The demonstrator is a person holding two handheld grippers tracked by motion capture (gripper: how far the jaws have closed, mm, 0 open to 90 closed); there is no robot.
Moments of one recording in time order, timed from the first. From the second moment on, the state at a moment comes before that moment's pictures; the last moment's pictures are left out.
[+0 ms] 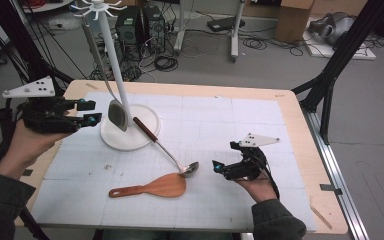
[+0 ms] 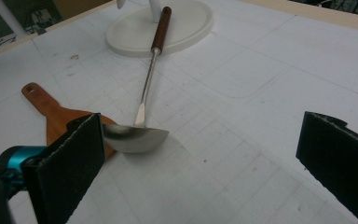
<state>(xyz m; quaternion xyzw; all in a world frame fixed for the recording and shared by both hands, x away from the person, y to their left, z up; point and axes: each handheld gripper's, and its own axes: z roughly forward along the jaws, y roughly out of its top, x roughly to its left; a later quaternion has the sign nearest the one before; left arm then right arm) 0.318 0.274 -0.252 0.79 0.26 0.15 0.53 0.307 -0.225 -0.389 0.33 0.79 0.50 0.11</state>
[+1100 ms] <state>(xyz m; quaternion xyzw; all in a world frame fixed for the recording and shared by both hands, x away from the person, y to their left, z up) 0.296 0.246 -0.308 0.80 0.25 0.15 0.53 0.363 -0.144 -0.368 0.29 0.82 0.49 0.07</state>
